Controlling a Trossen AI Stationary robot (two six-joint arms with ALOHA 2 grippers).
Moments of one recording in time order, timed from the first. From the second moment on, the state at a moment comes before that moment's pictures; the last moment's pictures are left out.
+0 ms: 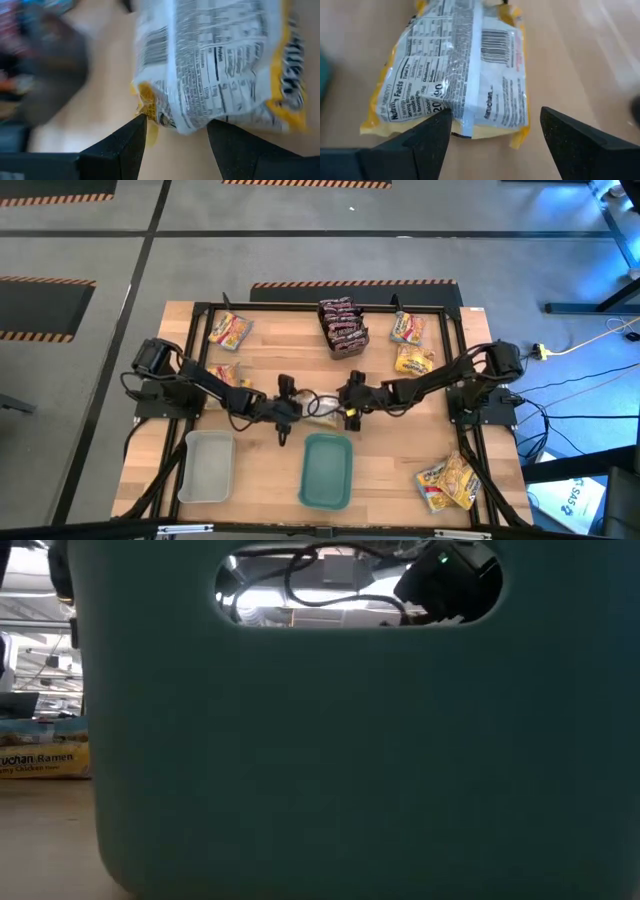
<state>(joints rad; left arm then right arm) -0.23 1.72 0.65 0.27 -0.62 0.29 0.10 1.75 0.77 0.24 0.25 0.05</state>
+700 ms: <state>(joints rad) -0.21 1.51 0.66 0.01 -0.39 -0.01 0.01 1.61 0.77 0.01 0.08 0.02</state>
